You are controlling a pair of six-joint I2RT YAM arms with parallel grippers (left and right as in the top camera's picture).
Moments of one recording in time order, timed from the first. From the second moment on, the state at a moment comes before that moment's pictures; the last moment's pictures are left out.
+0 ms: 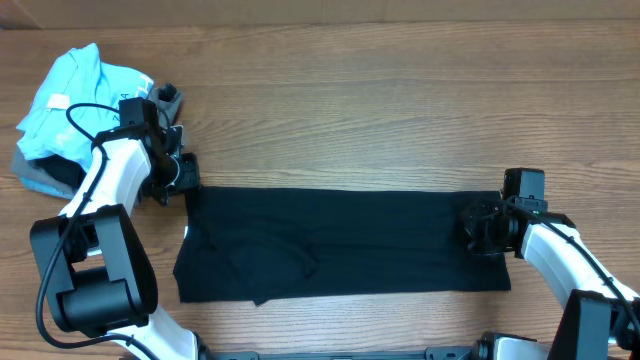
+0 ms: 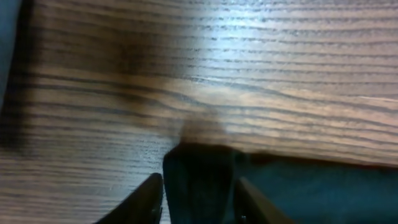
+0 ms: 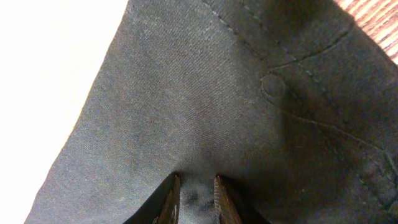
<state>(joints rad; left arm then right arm) 0.19 1.85 1.22 -0.81 0.12 0.02 -0.15 1.45 0.60 -0.46 -0.24 0.75</state>
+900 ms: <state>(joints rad) 0.37 1.88 1.24 -0.91 0.08 -0.02 -0.15 1.45 0.60 -0.46 -0.25 0.75</state>
